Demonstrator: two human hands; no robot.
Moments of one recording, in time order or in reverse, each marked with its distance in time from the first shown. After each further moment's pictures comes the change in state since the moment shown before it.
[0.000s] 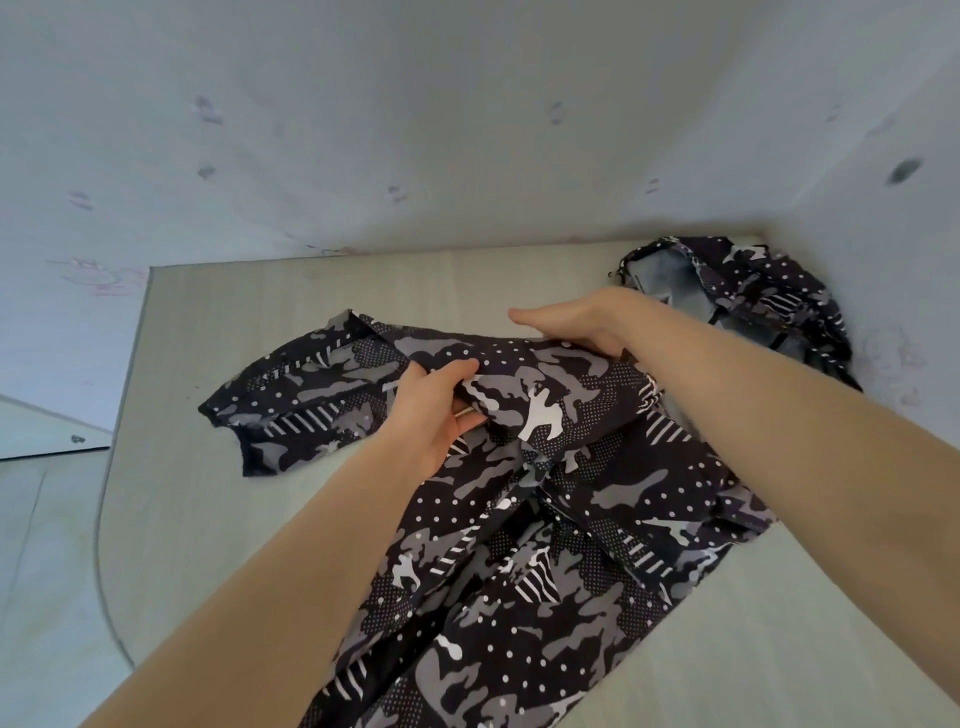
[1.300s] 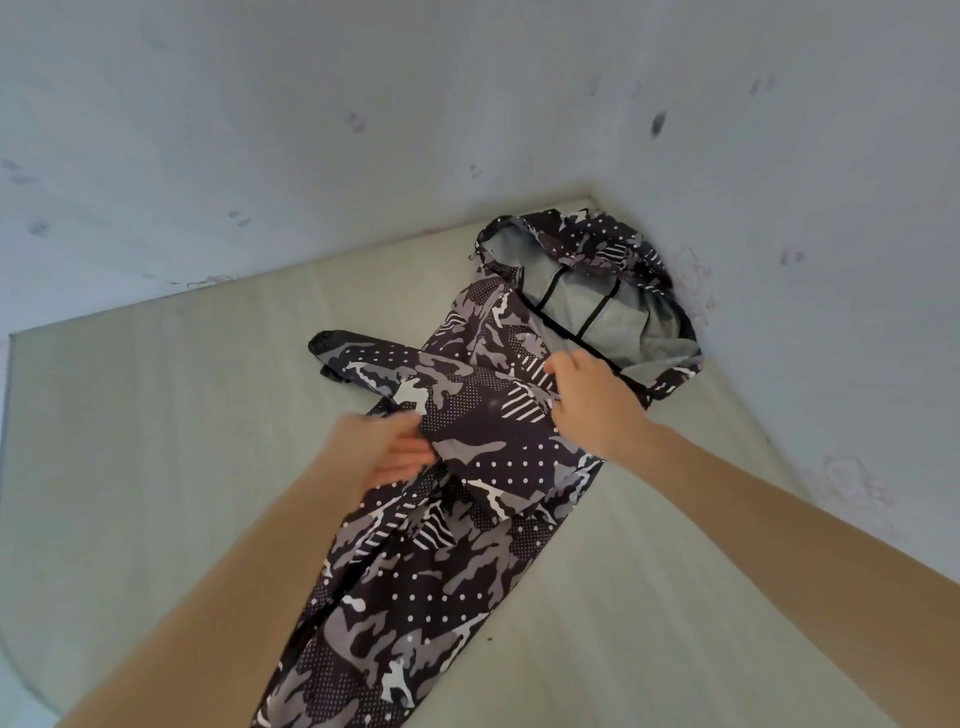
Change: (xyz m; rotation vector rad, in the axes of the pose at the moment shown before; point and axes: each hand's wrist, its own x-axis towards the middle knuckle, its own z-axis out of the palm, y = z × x) left_hand -0.053 -0.064 0.035 0.729 0.019 -0.162; right_hand -0.066 0.218 0.099 -0.354 0.997 -0.268
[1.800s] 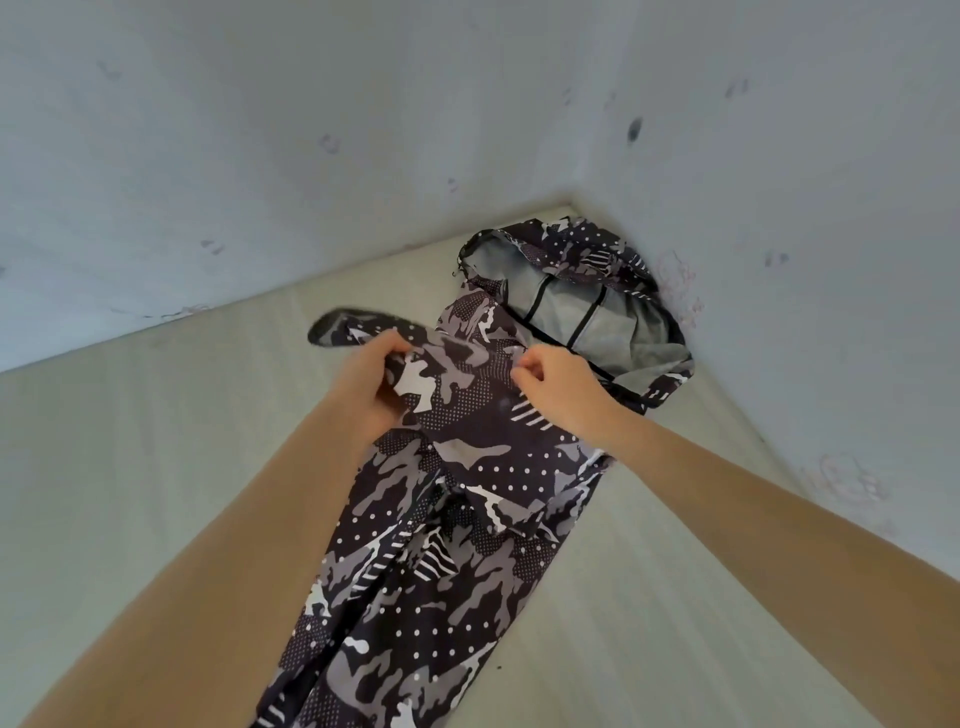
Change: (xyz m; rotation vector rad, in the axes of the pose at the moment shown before) left_hand 0.033 0.076 0.014 -0.620 -0.208 0.058; right_hand 0.032 -0.020 -0.013 0.520 0.046 0.142
